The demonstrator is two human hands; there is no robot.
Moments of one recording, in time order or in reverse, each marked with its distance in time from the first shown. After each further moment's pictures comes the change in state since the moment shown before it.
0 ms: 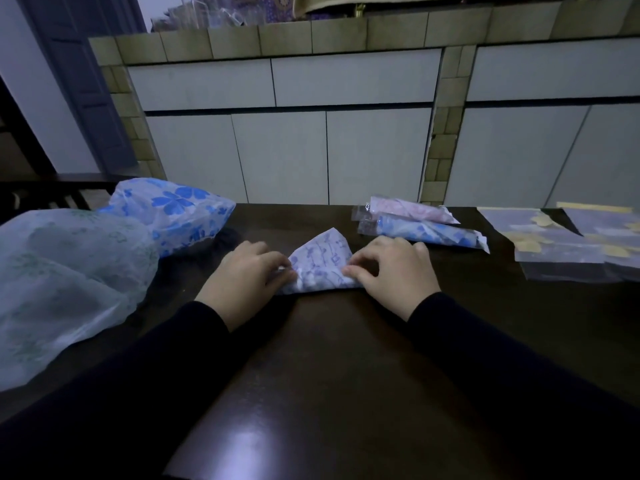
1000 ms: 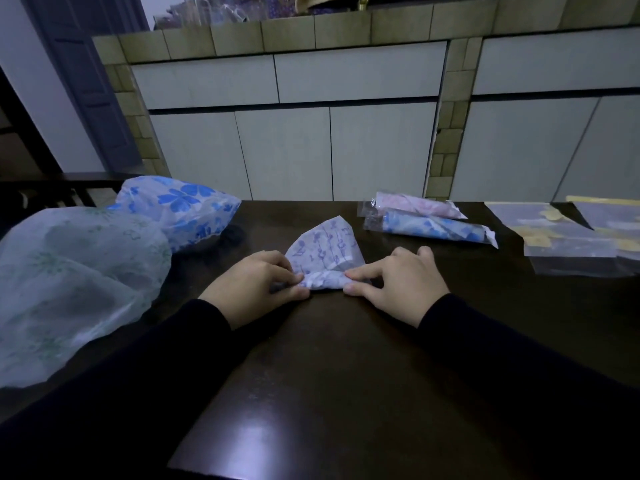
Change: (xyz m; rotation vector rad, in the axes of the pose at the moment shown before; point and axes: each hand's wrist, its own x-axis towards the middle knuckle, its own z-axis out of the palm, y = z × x) left_hand -0.007 -0.005 -0.002 -0.166 -0.175 0.039; right_hand -0.010 -0.001 0.001 -0.100 -0.178 -0.085
